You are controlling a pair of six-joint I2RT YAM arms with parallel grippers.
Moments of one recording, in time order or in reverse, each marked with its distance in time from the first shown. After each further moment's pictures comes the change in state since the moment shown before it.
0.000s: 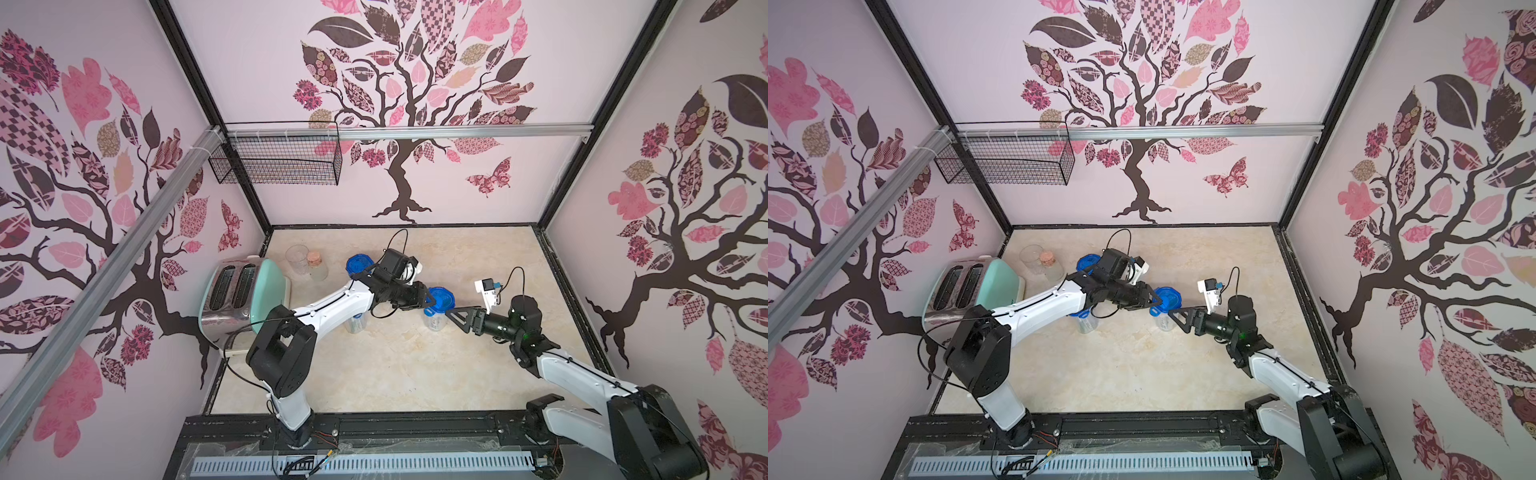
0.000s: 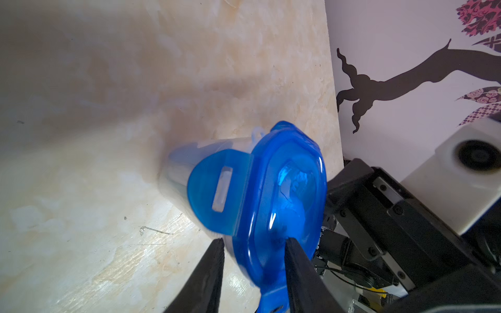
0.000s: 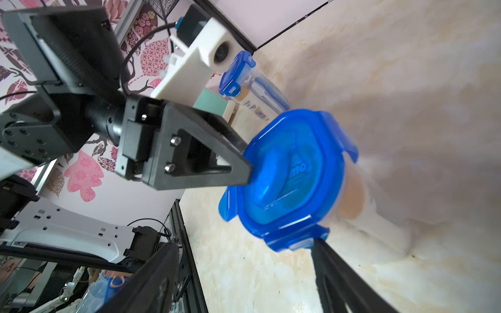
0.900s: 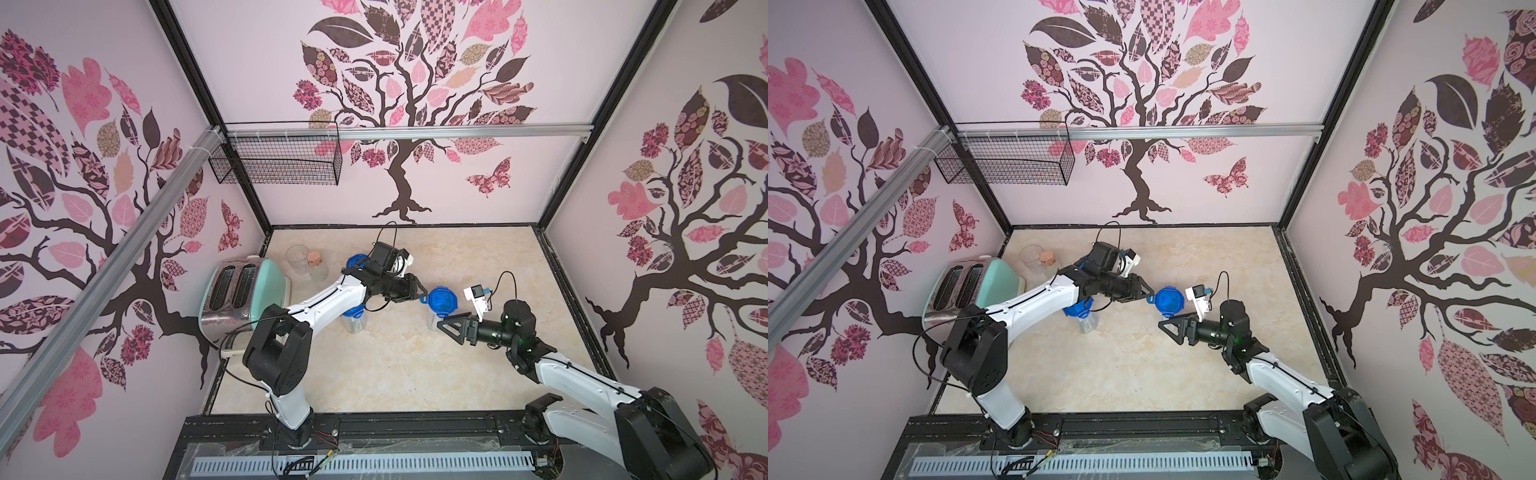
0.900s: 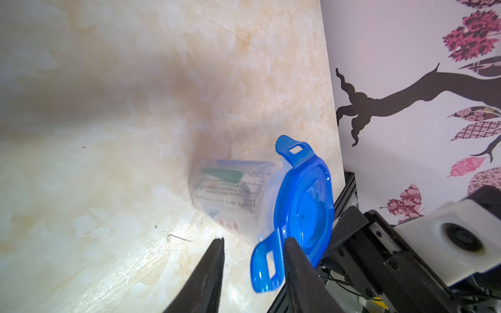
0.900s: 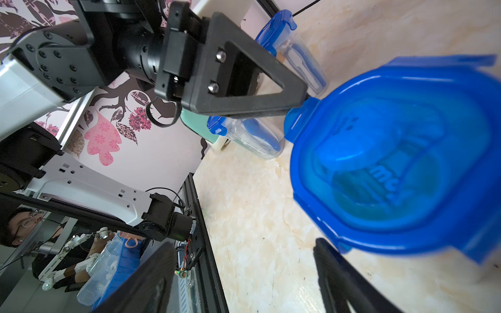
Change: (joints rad) left arm 0.069 -0.035 0.010 -0.021 0.011 0.033; right arm 0.085 -0.028 -0.006 -0.017 -0.019 -0.026
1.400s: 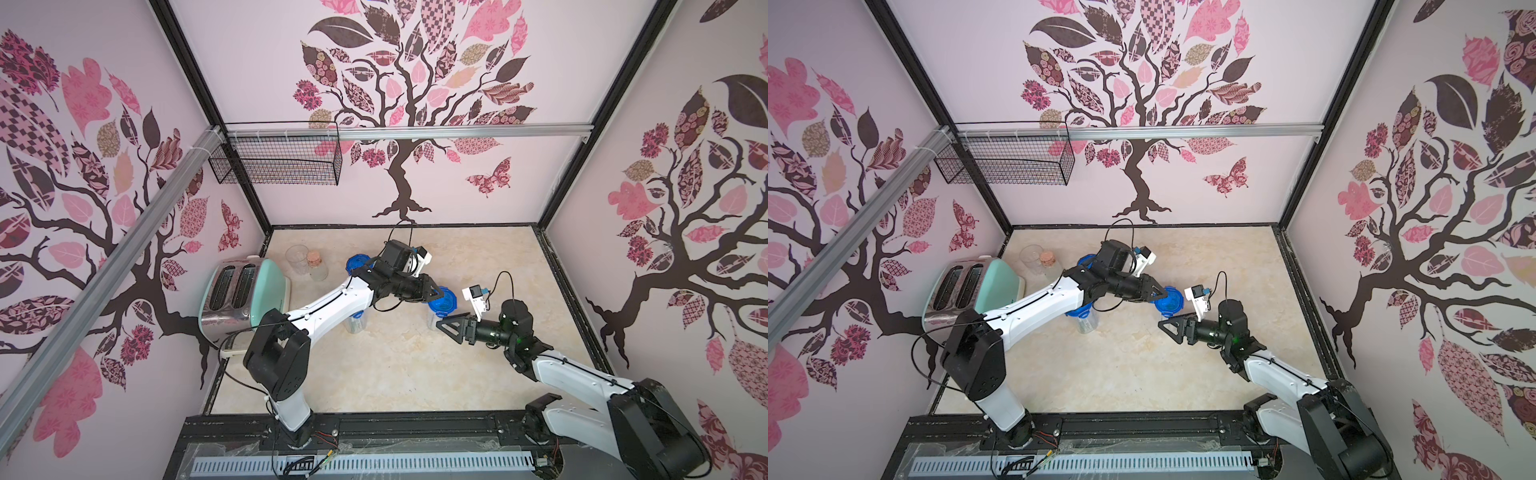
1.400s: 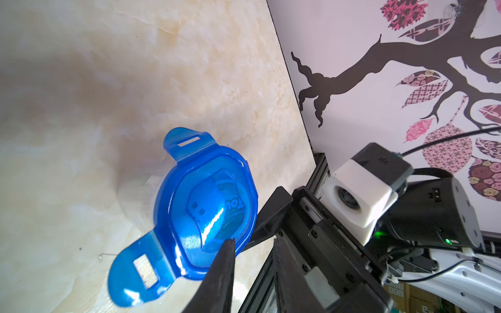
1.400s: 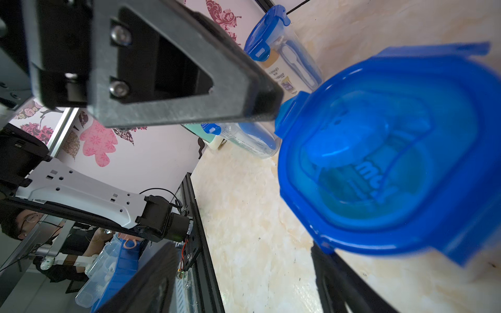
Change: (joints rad) left arm -0.089 0.025 0.066 0.048 0.089 -0.019; right arm -0.001 0.051 -0.006 0.048 0.000 0.001
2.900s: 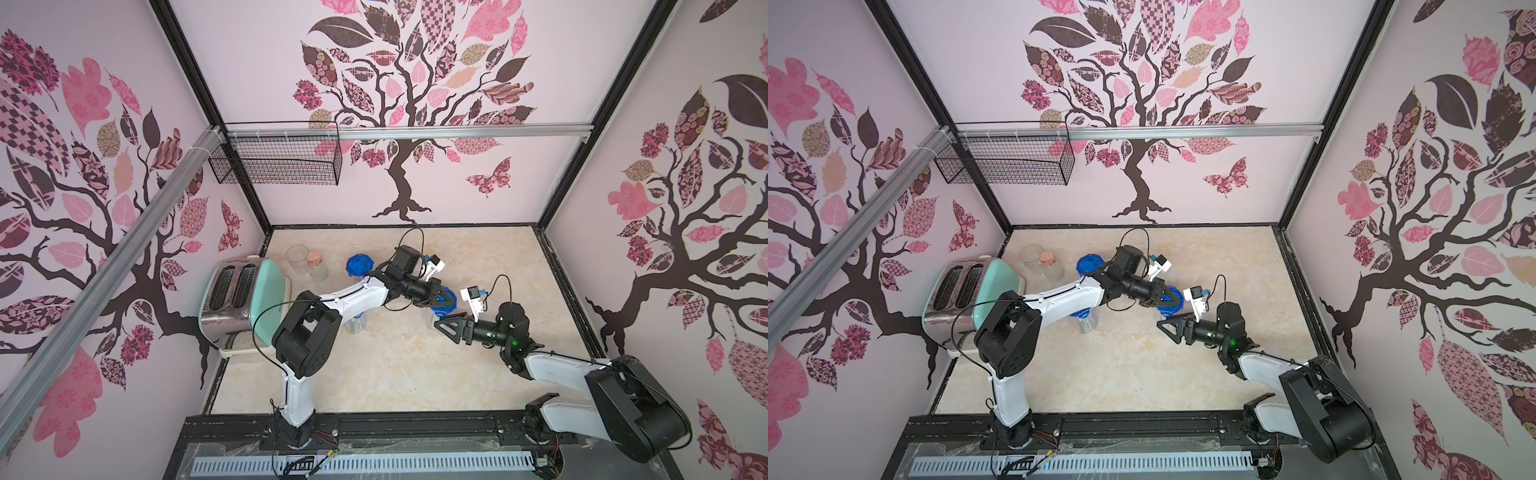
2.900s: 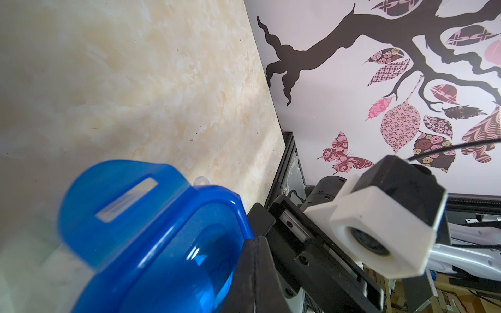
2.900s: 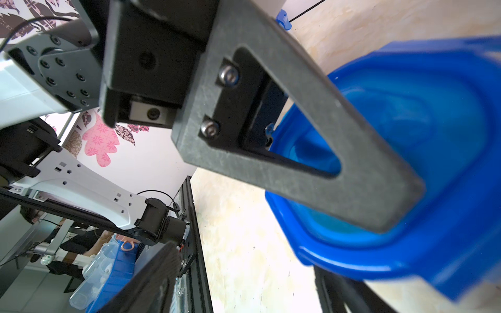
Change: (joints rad) left arm 0.004 0.188 0.011 0.216 0.238 -0.058; right arm 0.000 0.151 -0.037 0.252 -0.010 0.034
